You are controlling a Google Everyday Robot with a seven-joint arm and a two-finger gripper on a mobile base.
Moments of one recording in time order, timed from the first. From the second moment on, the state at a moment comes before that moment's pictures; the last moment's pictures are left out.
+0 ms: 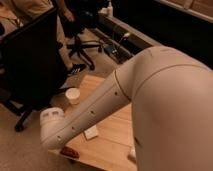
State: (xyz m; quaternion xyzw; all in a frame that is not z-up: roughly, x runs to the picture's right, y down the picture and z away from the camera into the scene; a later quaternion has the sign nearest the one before) arm -0.210 0.255 0.692 -0.26 -0.02 0.25 0.93
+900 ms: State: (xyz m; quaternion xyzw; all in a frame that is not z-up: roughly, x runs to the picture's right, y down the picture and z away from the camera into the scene) arm -0.225 0.295 0.737 -0.22 -0.01 0.22 0.95
